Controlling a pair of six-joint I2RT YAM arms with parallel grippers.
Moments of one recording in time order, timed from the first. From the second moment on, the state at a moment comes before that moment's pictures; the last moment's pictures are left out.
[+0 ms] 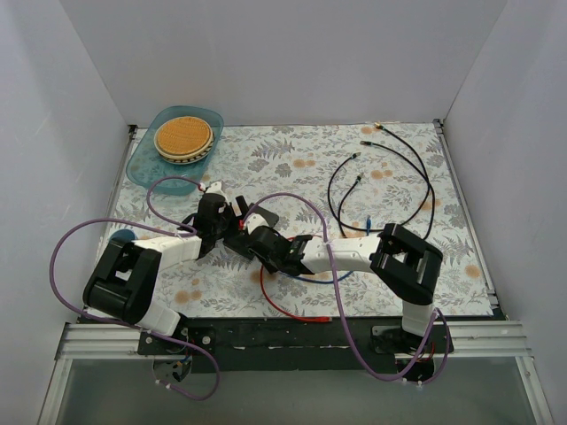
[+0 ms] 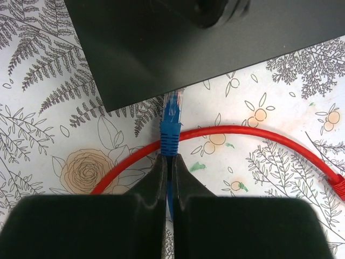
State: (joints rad) left arm -0.39 1.48 0.58 0.24 0.04 -0.62; right arm 1.18 1.85 1.13 -0.20 0.32 0.27
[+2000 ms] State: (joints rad) left arm -0.35 1.57 0.66 0.29 0.16 -0.50; right arm 1.17 1.89 1.16 -0.14 0.20 0.20
